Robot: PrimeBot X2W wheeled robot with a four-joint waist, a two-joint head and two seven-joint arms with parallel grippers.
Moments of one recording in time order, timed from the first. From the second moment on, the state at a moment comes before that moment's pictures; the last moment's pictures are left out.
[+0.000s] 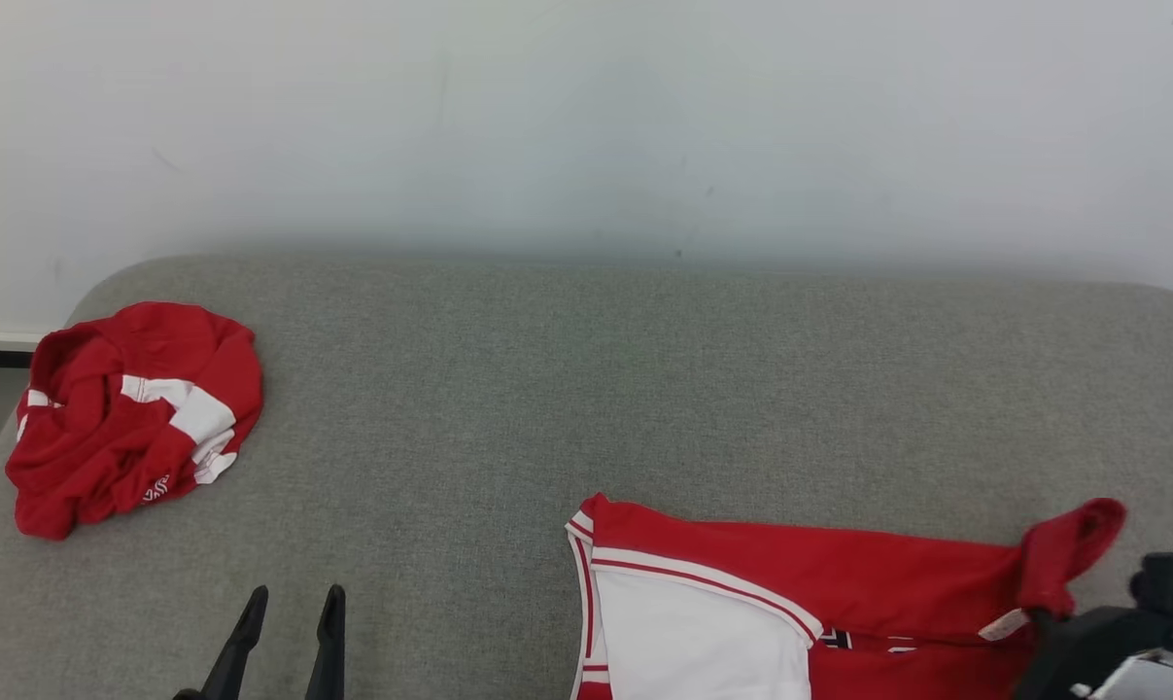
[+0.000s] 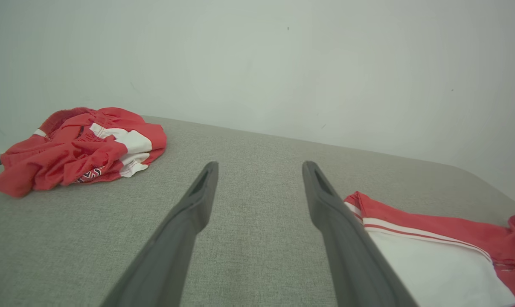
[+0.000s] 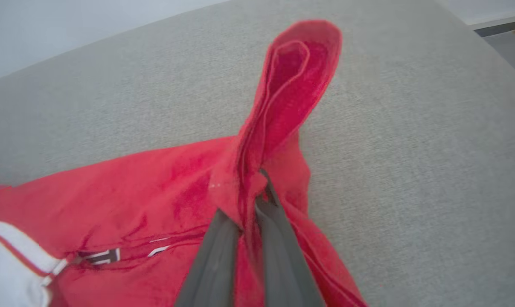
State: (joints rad) left arm 0.09 0.22 -0.15 0.06 -0.43 -0.10 -0.24; right arm -0.05 -0.05 -0.38 0.17 0.16 0.13 0.48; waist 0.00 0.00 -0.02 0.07
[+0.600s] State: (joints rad) left arm 0.09 0.23 -0.18 0.08 -0.44 -0.10 -0.24; right arm -0.11 -0.05 0.23 0.23 0.39 0.13 0.45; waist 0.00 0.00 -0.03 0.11
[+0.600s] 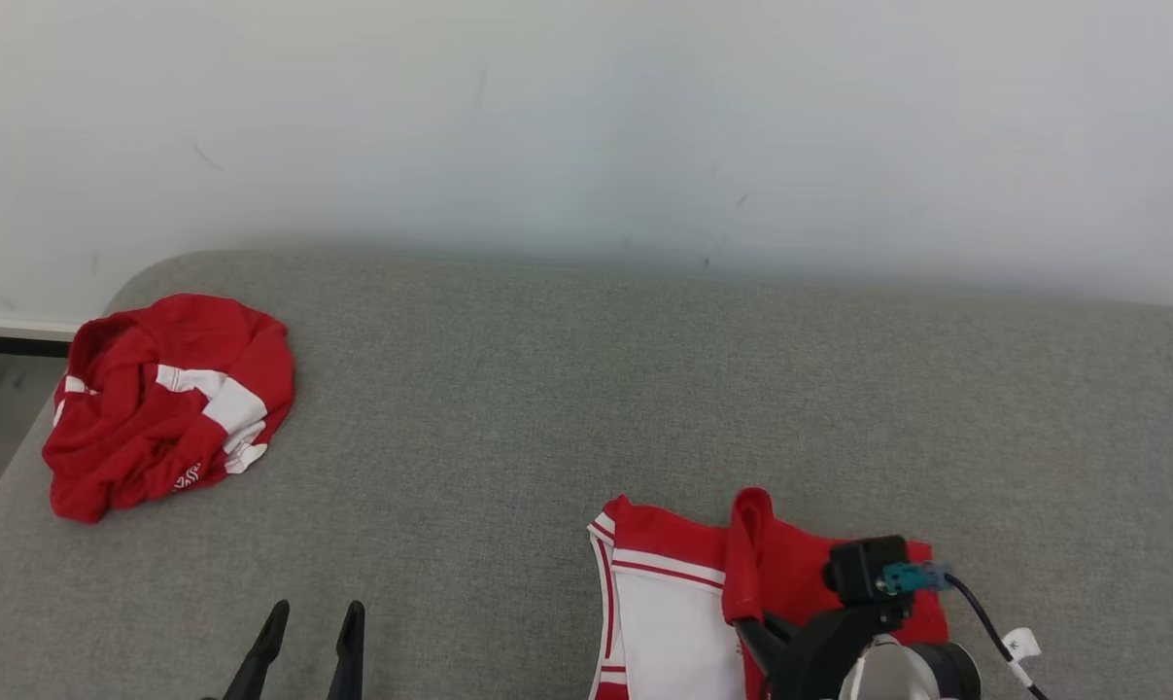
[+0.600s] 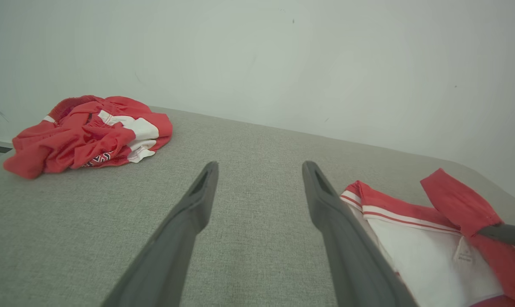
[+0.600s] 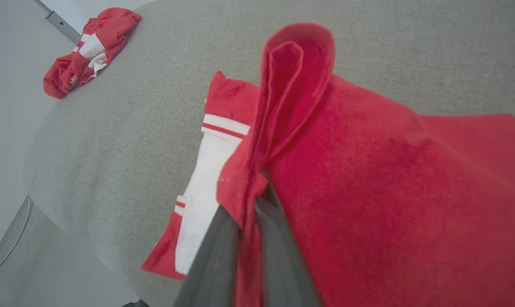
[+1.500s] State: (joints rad) left arm 0.07 0.23 -0.21 0.11 -0.46 -0.11 -0.24; right arm -0.28 -0.05 0.44 0.49 0.56 0.13 0.35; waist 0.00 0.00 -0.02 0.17
